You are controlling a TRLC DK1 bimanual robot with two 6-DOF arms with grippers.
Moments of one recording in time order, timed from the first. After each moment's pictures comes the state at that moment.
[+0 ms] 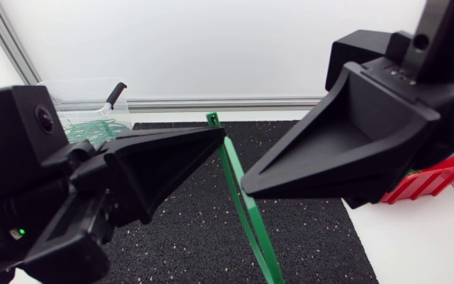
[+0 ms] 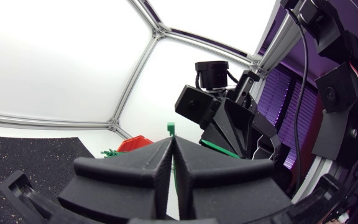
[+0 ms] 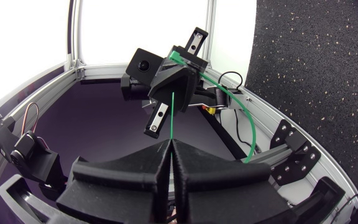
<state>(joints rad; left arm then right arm) -0.97 0.83 0.57 0.40 0.19 -0.50 0.63 1.09 1.14 -0.64 -1.17 1.02</state>
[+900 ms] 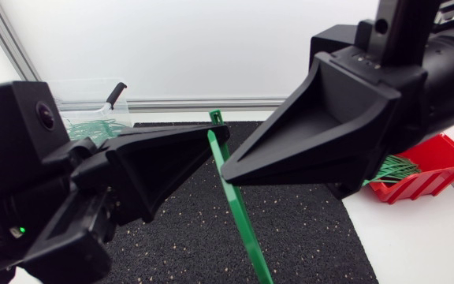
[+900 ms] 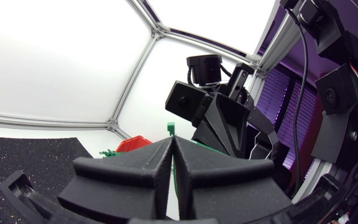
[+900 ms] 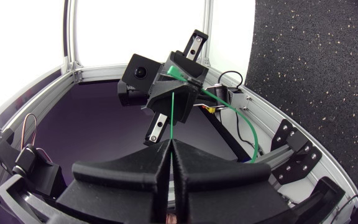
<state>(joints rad) -0.97 0.84 0.58 0.40 0.19 -0.50 0.65 1.16 1.20 -0.66 -1.17 1.02</state>
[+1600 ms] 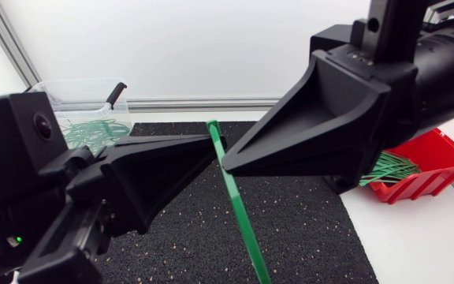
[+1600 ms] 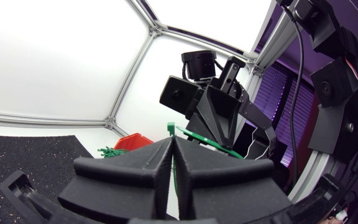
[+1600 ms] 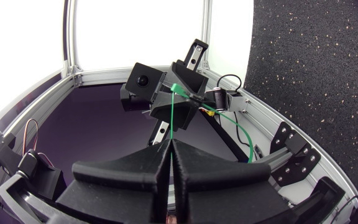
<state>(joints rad) -0.97 0.82 0.55 0.40 0.21 -0.50 0.63 1.17 1.20 -0.66 -1.17 1.02</state>
